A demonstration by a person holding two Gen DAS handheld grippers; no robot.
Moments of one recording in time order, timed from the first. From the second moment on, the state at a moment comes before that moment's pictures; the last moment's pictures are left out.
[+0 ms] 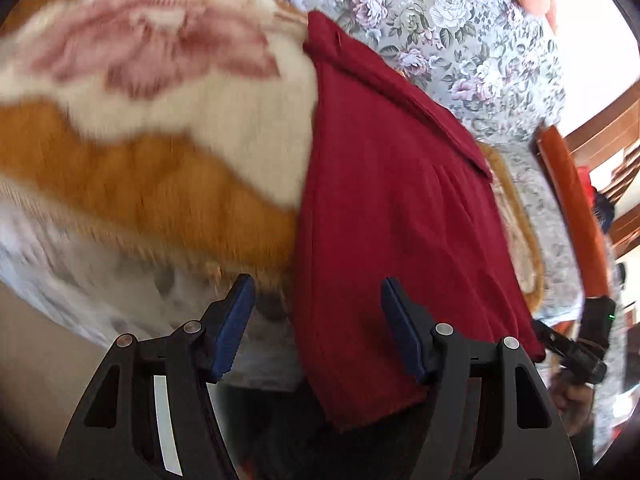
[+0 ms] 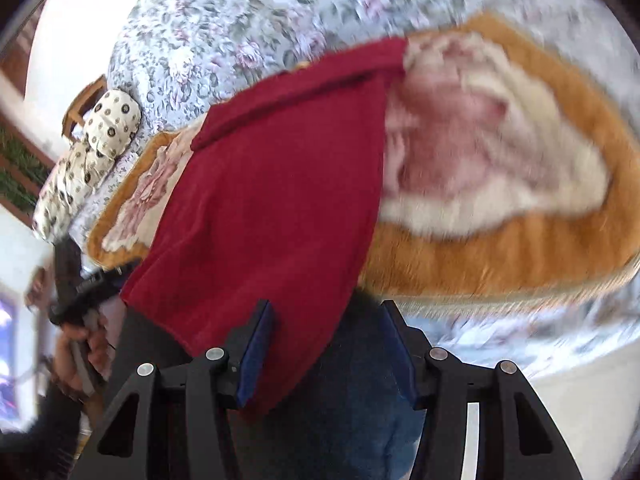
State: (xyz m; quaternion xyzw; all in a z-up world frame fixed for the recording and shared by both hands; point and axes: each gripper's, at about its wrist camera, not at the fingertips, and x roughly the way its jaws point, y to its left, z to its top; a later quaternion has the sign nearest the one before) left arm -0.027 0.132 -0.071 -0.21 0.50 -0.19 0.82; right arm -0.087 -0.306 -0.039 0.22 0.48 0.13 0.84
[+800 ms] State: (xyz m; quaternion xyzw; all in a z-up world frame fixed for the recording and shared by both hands) left arm -0.050 0.139 -0.073 -0.34 0.46 -0.26 0.78; right arm -0.113 -0.291 -0.028 0.24 0.42 0.21 0.85
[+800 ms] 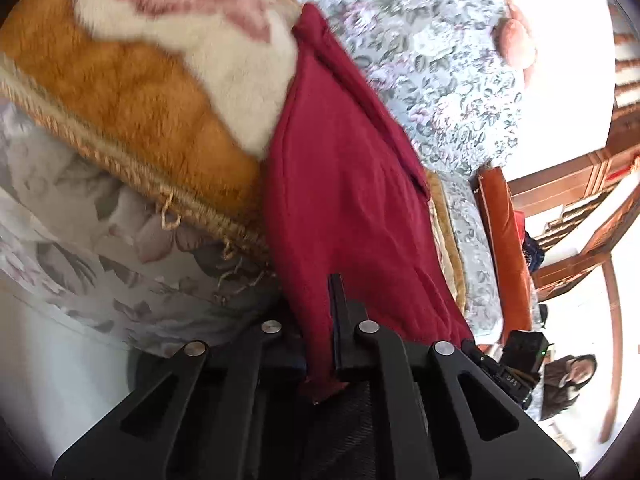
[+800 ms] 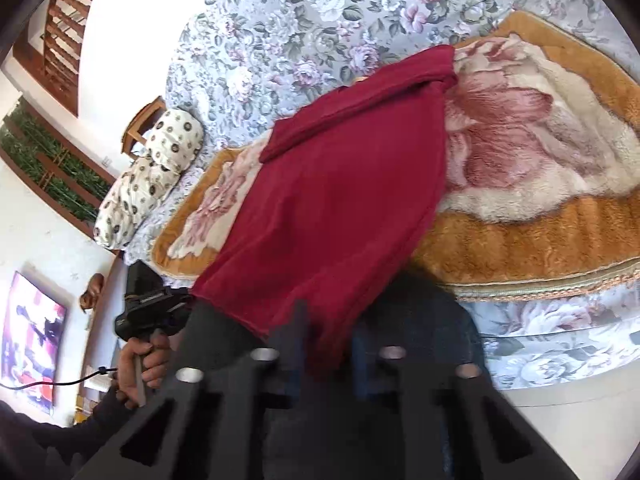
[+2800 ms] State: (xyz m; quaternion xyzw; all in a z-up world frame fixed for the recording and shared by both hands) left arm 0.243 0.078 0.023 -0.24 0.37 -0.13 0.89; right arm 0.165 -0.354 0.028 0.18 0.34 0.09 0.92
